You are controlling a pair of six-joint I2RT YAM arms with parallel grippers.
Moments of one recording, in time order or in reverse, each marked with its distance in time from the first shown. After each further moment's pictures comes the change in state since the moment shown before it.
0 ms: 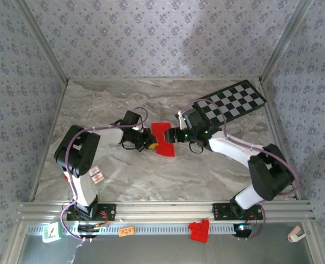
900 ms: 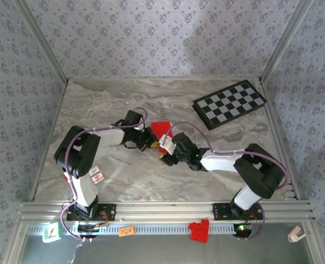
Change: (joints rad) left arm -0.023 -0.009 0.000 0.040 -0.032 -0.145; right arm 0.209 0.093 -0.246 0.389 0.174 -0.589
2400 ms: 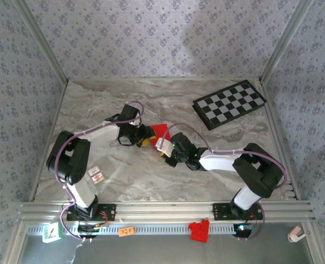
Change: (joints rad) left arm 0.036 -0.129 0.094 -0.286 -0.176 0.204; right arm 0.011 0.010 0.022 -0.042 -0.143 -0.047
